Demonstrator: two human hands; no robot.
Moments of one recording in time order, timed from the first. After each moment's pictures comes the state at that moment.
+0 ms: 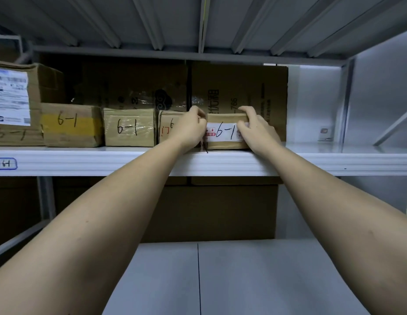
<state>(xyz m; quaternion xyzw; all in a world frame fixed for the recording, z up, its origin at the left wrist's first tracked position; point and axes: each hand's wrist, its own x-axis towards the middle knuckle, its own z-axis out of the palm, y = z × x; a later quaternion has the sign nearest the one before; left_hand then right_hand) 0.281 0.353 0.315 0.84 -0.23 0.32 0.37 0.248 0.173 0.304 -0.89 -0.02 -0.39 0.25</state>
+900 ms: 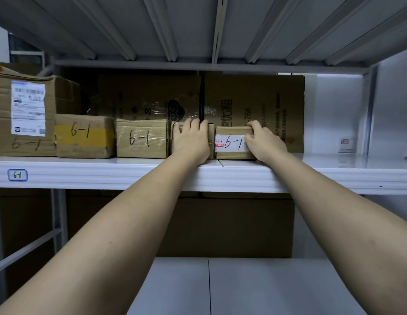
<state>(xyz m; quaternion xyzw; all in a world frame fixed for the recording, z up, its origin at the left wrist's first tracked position) 0.313 0.368 0.306 0.89 -0.14 0.42 0.06 0.296 0.186 0.313 -0.92 0.02 -0.36 0.17</state>
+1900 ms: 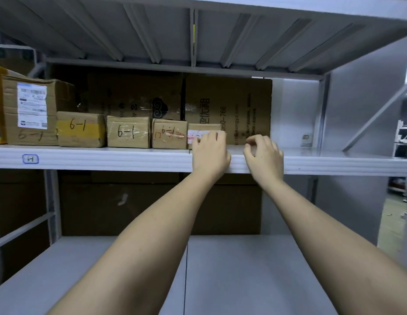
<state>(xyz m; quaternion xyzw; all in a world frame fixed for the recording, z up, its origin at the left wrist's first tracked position) 0.178 0.272 0.267 0.84 -0.20 0.48 0.12 0.152 0.138 0.256 -0.83 0.02 -0.52 0.20</state>
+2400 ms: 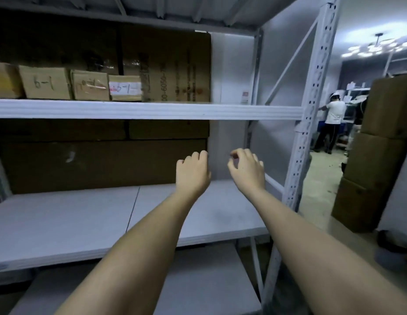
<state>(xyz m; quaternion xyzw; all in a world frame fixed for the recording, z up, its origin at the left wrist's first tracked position) 0.013 0.098 0.118 0.91 -0.22 0.33 0.14 -0.032 -0.040 0.123 -0.90 0.10 -0.38 0.17</state>
